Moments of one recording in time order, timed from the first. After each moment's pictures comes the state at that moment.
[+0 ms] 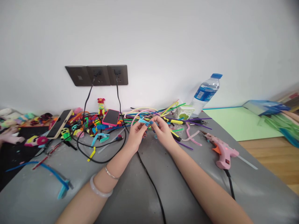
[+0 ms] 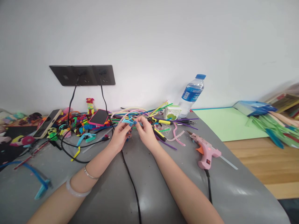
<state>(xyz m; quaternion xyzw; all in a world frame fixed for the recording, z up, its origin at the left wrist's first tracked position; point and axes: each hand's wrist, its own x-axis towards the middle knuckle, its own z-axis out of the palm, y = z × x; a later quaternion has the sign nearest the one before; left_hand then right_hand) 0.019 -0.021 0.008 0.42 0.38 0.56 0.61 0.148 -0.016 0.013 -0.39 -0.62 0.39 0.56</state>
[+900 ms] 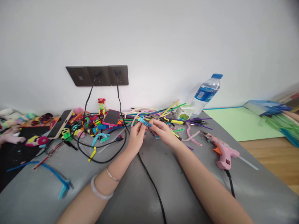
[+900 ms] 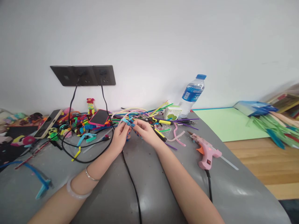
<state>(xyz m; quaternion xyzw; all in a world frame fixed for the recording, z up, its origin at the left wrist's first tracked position) 0.016 -0.025 0.006 0.49 0.38 0.56 0.55 0.156 -0.017 0.025 -0.34 -0.62 0.54 0.46</state>
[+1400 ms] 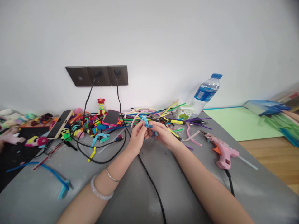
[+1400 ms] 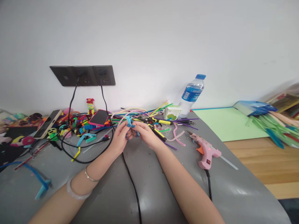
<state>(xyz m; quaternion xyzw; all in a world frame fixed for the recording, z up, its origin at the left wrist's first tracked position) 0.021 -0.029 0.011 0.45 0.30 0.56 0.63 0.151 -0.024 0.024 -0.30 -0.55 0.63 0.46</state>
